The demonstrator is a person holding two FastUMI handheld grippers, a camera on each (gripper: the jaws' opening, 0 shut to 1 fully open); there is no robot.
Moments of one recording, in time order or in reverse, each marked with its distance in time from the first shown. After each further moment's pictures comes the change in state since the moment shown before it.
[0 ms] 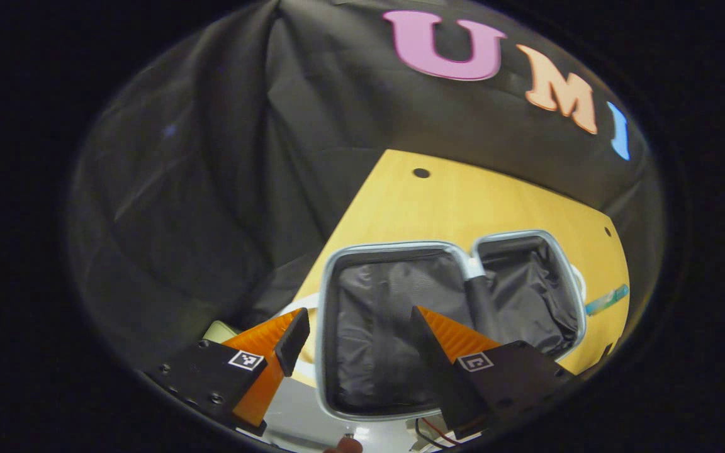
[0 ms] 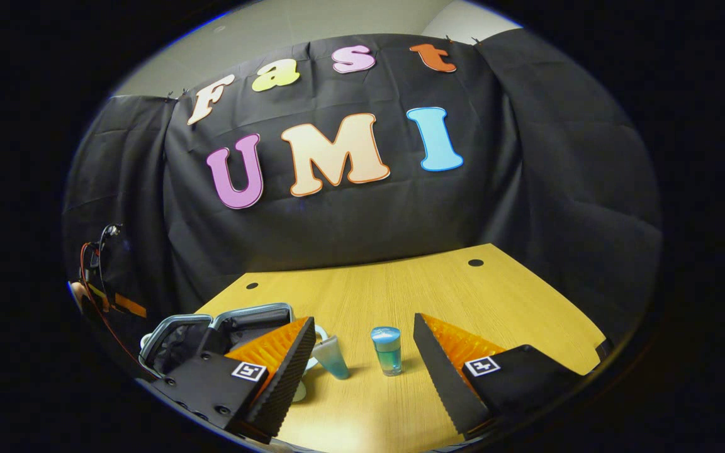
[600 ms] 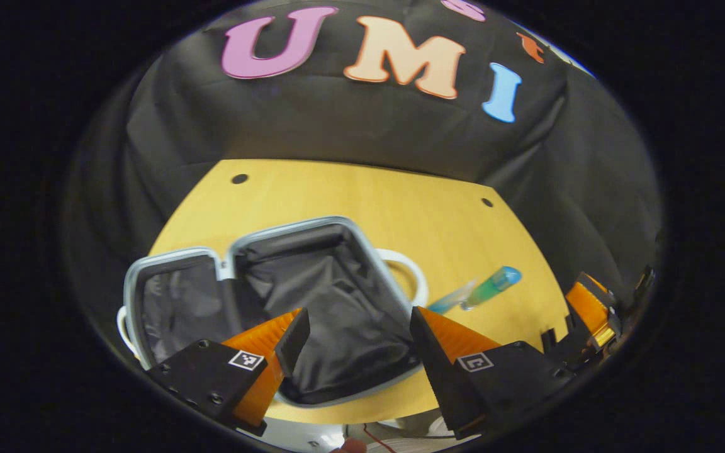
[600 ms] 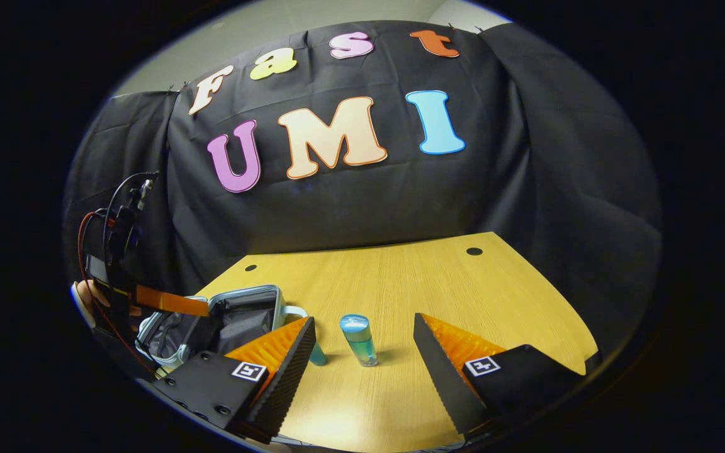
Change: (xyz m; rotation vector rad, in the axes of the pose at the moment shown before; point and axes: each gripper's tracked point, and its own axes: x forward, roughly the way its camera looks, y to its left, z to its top) left arm -0.031 -0.315 -0.030 0.142 -0.009 -0.485; right arm 0.009 -0.049 -0.011 -0.020 0.087 0.046
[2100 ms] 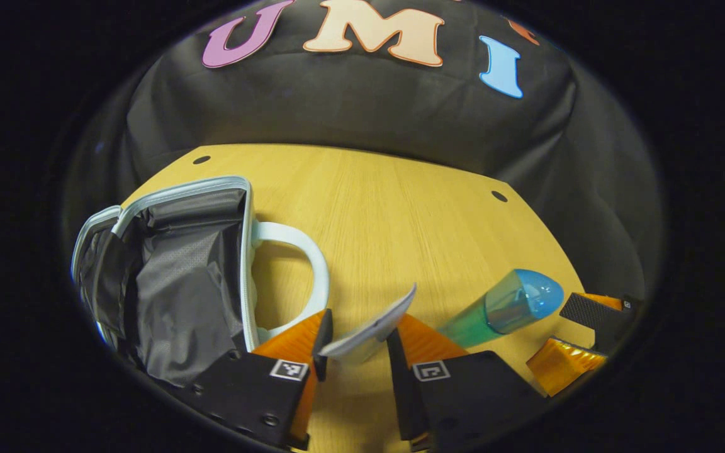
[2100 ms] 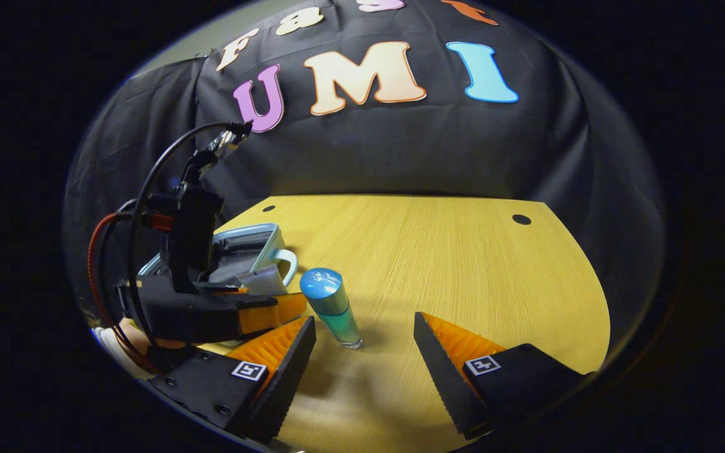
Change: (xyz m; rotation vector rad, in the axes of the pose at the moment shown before) left arm 0.159 -0.096 -0.044 -0.054 -0.065 0.150; right arm 0.092 -0.022 -0.087 -0.154 0.235 0.206
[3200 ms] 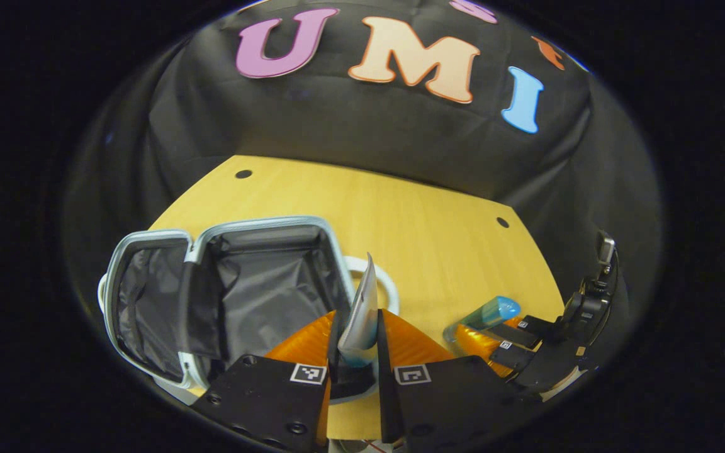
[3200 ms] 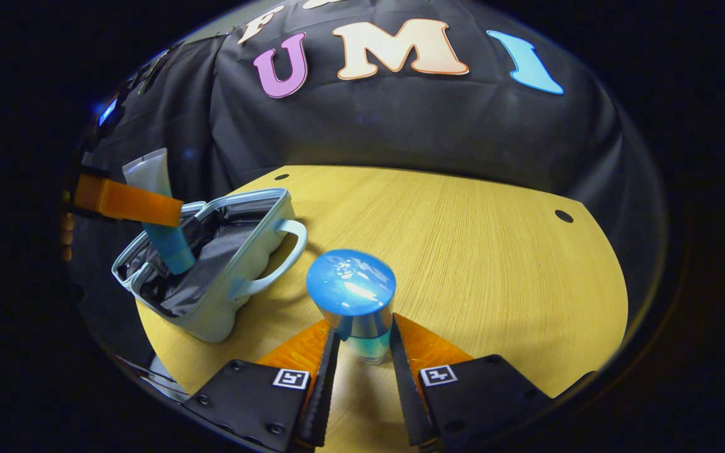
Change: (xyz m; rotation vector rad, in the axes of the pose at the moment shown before) left arm -0.115 0.092 0.054 -0.089 0.030 0.049; right arm 0.068 0.031 -0.023 -0.095 0.082 0.050
